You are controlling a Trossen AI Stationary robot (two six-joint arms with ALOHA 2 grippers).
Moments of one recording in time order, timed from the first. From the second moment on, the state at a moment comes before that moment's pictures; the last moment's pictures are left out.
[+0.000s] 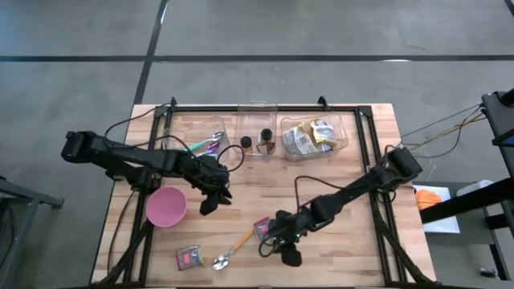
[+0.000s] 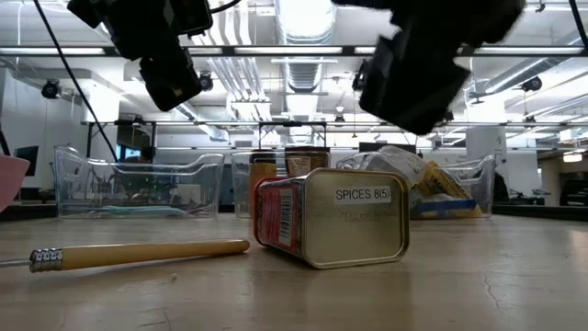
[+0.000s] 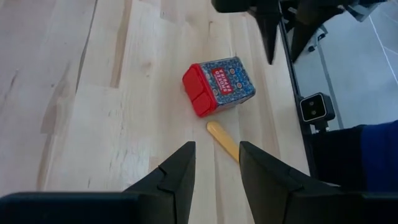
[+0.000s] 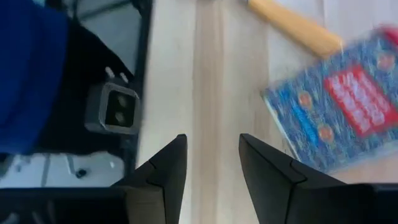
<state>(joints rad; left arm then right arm) -0.10 1.24 0.79 -0.31 0.29 -0.37 0.46 1.85 1.20 -0.17 -0.16 0.63</state>
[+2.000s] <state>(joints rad) -0.10 1.24 0.78 -0.41 0.31 -0.39 0.22 1.83 1.09 -0.29 -0.08 0.57</state>
